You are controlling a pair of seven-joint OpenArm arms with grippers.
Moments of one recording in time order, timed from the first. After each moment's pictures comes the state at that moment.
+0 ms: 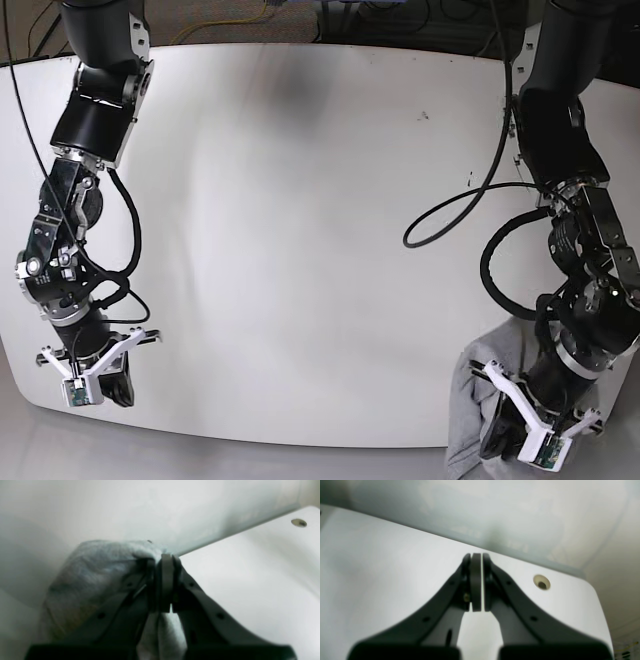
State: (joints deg) left arm -37.3 -12.9 -6.7 103.6 -22.2 -30.3 60.1; right arm 24.8 19.6 13.7 92.9 16.8 25.8 -42.9
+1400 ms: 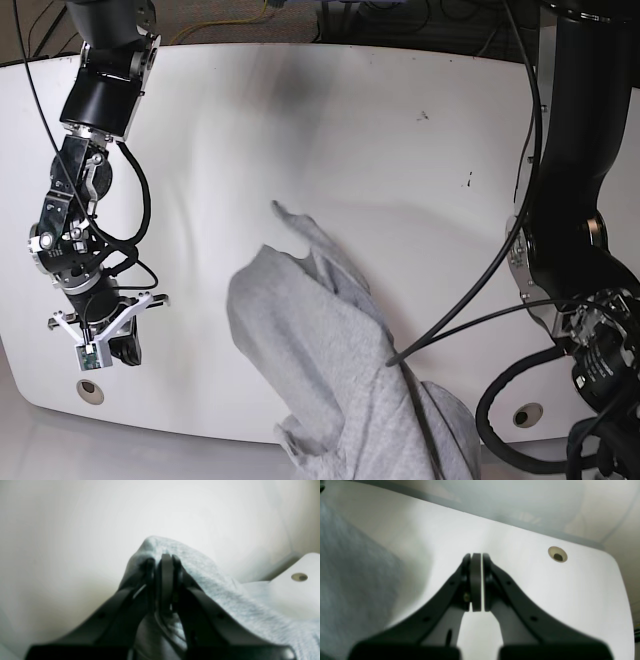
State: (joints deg) left arm -65.1 -6.9 -2.8 98.1 -23.0 -33.4 65.4; right arm 17.7 18.5 15.7 92.8 16.8 25.8 -43.1
